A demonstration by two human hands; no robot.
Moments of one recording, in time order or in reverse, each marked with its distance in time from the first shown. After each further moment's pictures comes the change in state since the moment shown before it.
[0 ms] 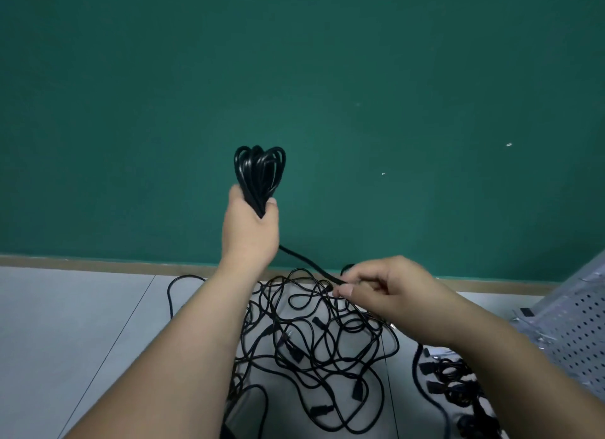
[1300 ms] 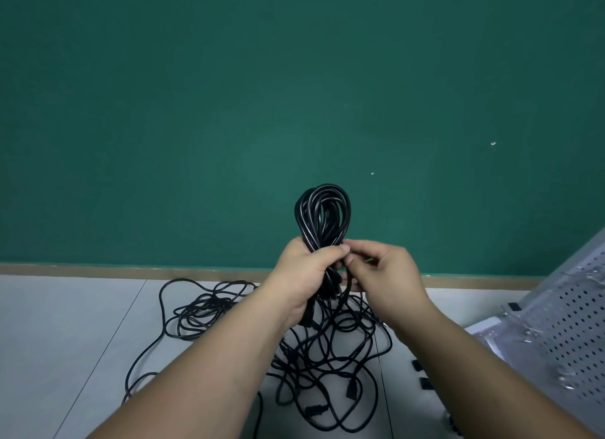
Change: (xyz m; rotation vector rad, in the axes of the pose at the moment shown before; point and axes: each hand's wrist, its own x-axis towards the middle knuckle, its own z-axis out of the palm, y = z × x) left_hand -0.075 0.014 0.046 -0.531 -0.615 -0.391; right_hand 0.029 0.025 0.027 0.415 0.527 0.145
